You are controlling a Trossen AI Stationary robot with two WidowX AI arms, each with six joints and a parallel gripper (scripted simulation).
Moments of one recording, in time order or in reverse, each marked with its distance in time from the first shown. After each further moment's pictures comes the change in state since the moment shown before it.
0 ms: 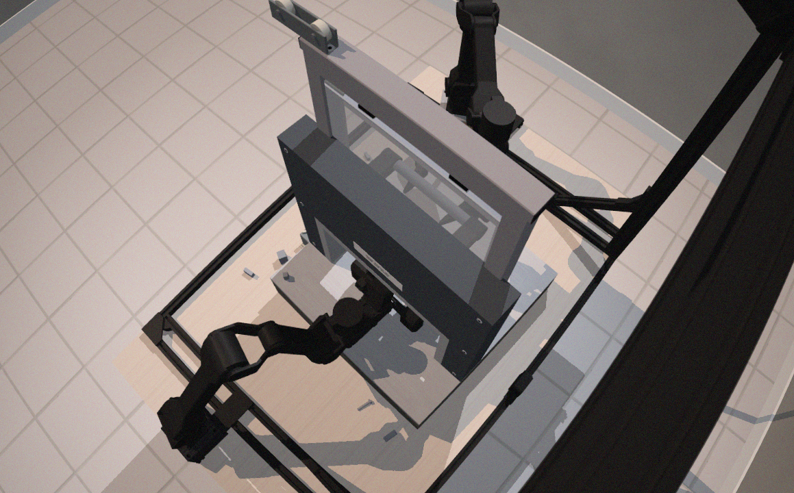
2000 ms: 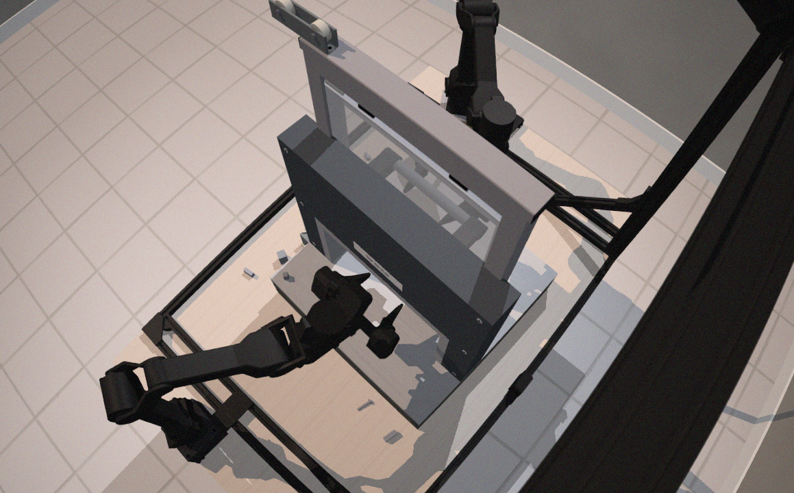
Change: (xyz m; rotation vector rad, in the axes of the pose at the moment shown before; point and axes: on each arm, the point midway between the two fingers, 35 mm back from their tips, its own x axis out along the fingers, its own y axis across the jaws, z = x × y) left arm -0.108 -0.024 0.134 0.002 0.381 -0.010; right arm 0.000 0.000 0.001 0.002 -0.002 0.000
